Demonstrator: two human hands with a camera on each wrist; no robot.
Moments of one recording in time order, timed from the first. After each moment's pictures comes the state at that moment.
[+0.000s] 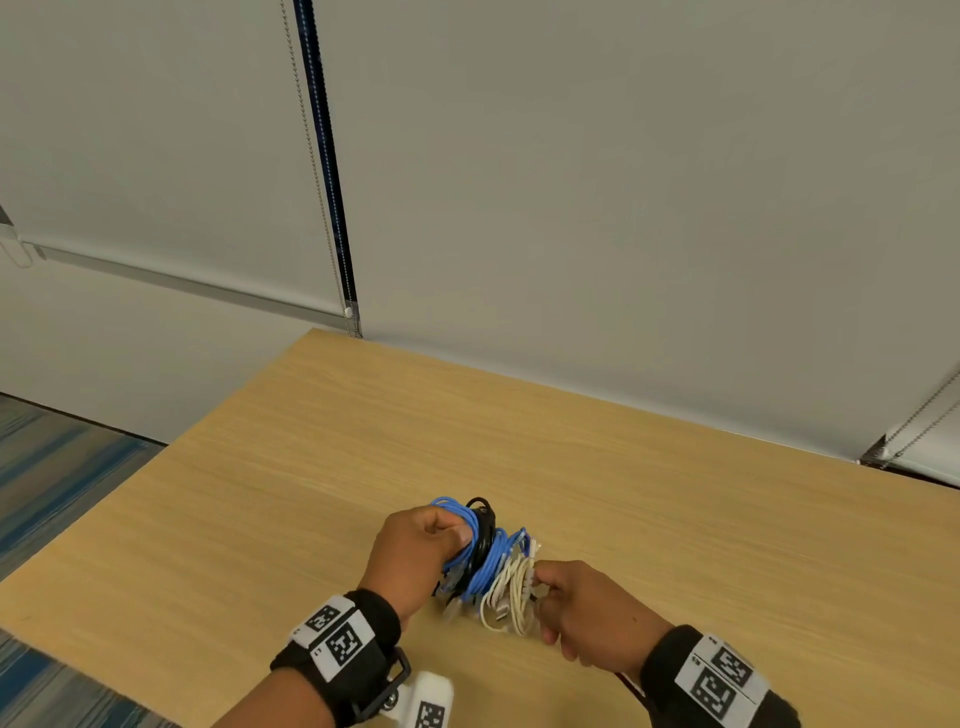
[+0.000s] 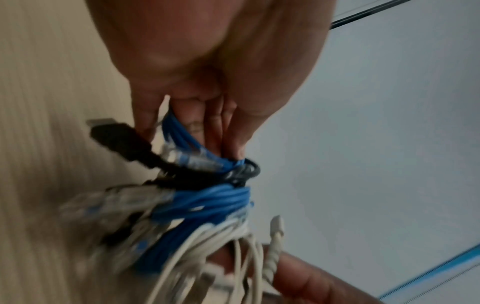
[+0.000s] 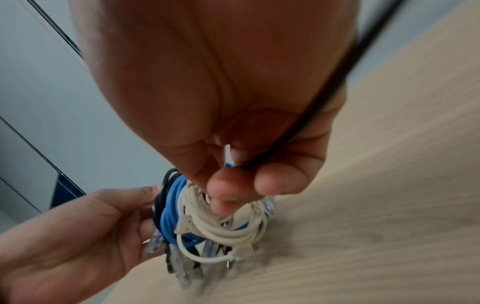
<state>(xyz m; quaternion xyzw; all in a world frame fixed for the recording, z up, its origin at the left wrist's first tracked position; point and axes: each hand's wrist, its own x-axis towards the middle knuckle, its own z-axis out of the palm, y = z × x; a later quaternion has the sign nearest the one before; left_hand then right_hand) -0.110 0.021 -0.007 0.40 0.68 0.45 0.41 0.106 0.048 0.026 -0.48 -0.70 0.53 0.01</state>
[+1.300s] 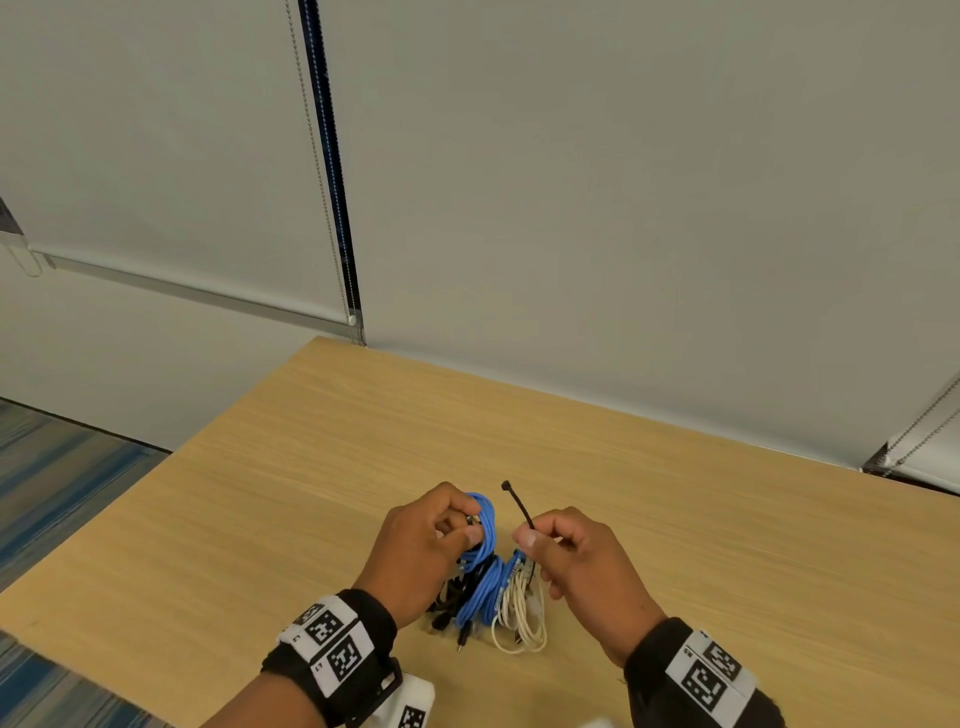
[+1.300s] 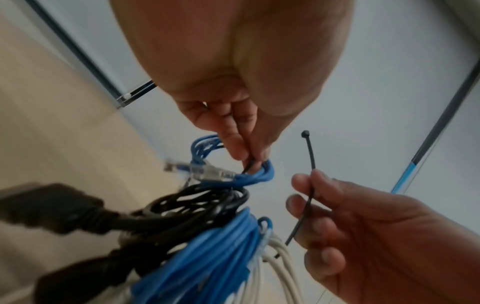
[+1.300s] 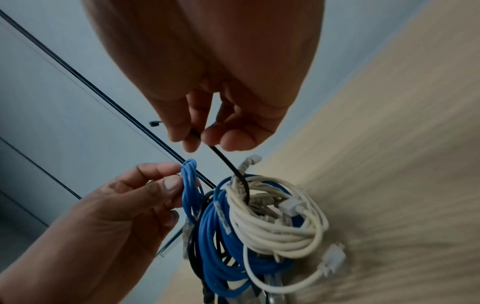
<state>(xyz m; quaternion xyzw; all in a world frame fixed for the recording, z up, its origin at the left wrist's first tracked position) -0.114 0.019 0.015 0.56 0.63 0.44 0.31 0.089 0.050 0.036 -0.49 -0.64 0.51 0.31</state>
